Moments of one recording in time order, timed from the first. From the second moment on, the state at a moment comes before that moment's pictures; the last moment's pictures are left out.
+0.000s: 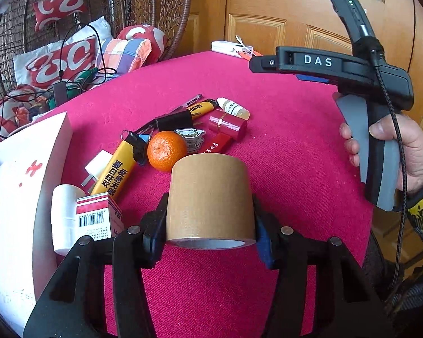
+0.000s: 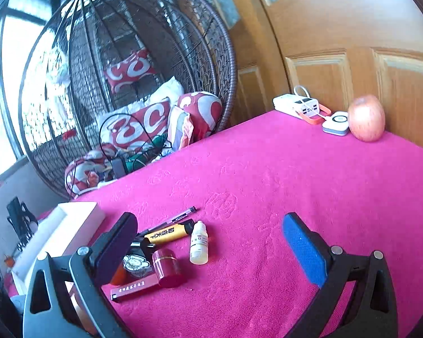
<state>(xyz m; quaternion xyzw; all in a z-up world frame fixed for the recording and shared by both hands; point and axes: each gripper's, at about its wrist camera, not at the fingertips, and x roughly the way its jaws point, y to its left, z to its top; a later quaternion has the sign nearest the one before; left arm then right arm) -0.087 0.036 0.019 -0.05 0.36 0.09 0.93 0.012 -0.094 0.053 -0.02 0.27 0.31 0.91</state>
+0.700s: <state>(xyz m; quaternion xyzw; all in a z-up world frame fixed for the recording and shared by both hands) -0.110 0.046 0.041 -0.07 0.31 0.11 0.94 0.051 -0.049 0.014 -0.07 0.37 0.33 0.86</state>
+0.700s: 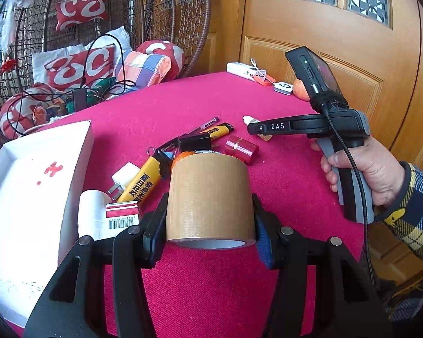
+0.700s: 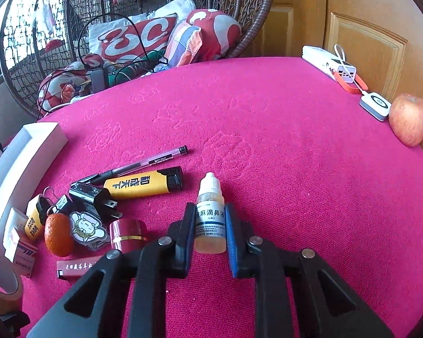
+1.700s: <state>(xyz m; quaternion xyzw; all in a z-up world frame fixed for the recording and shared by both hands) -0.199 0.119 0.084 -0.15 0.21 0.23 0.94 -0.043 -0.022 0.098 -0.02 0.30 0.50 0.81</state>
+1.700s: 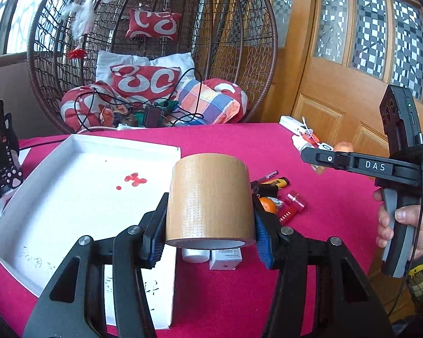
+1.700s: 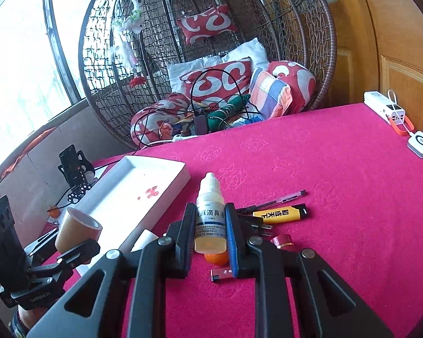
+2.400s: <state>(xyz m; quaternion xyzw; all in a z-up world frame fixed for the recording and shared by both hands) -0.265 0.182 0.062 -0.23 0.19 0.32 0.90 -0.104 0.078 0.098 -0.10 0.31 0.58 0.74</state>
